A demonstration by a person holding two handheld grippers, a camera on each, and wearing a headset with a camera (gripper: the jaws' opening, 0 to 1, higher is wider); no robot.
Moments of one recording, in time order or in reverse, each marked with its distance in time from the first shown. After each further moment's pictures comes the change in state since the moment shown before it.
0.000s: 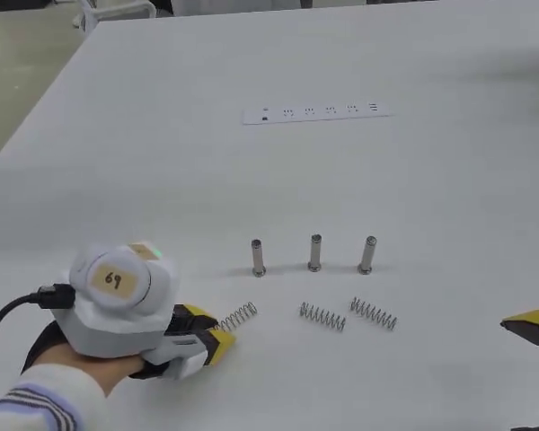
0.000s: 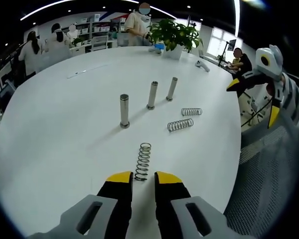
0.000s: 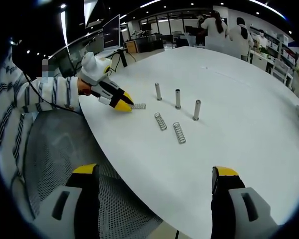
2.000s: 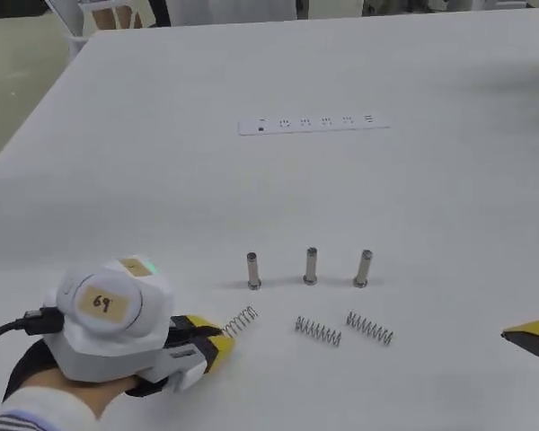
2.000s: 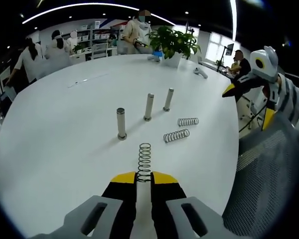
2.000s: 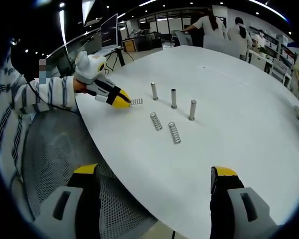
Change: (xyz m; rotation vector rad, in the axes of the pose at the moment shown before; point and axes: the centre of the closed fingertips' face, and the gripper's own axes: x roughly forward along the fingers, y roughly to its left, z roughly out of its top) left arm -0.005 -0.006 0.017 0.015 -0.074 -0.002; right arm 0.000 -0.008 0.001 -0.001 0.010 -0.019
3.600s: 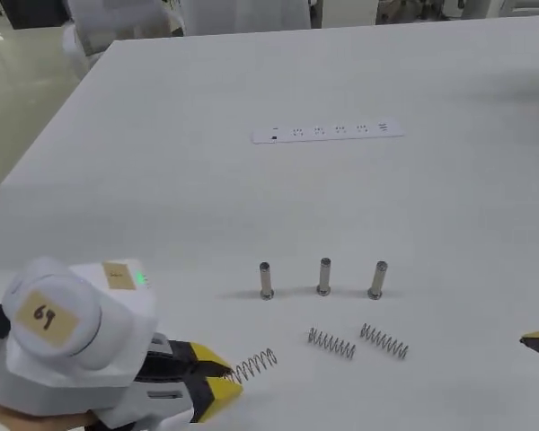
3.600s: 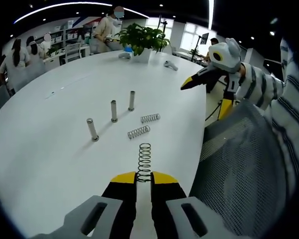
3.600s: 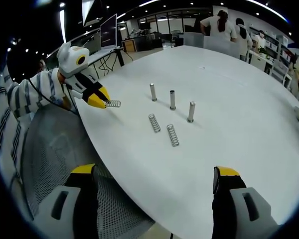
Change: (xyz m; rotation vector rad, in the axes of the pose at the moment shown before) left arm -0.048 -0.048 0.006 0.118 0.073 -0.194; right arm 0.002 -0.005 0.005 -0.005 0.002 0.002
